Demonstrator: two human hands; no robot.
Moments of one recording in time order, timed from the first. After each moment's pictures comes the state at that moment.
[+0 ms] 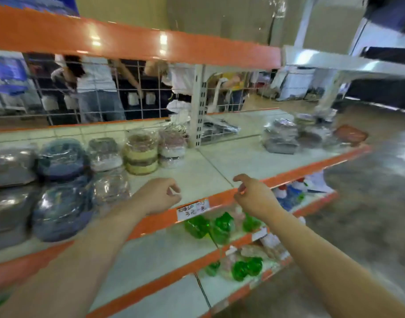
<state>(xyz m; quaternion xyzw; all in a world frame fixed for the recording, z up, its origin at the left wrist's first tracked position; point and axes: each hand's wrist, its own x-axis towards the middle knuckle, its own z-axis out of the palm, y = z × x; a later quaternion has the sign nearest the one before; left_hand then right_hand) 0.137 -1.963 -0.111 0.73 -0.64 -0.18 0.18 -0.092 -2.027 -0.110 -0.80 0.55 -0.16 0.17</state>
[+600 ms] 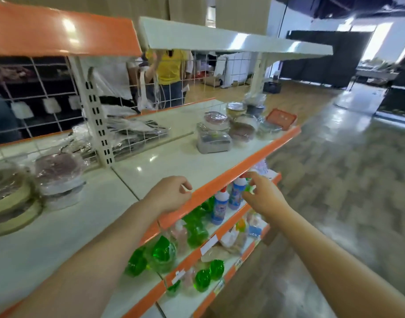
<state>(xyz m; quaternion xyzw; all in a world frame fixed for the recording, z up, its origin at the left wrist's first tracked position) -0.053 -2.144 -0.114 0.62 -0.72 -0.25 0.18 -0.285 -2.143 -0.126 -0.68 0.68 -0.22 0.16</state>
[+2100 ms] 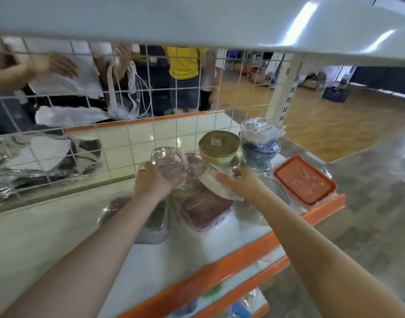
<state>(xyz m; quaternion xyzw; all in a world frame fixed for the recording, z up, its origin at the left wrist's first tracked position) -0.235 -2.559 -0.139 0.82 -0.43 -0.19 0.32 -0.440 -2.617 -0.123 -0.68 0.60 -0.19 0.38</state>
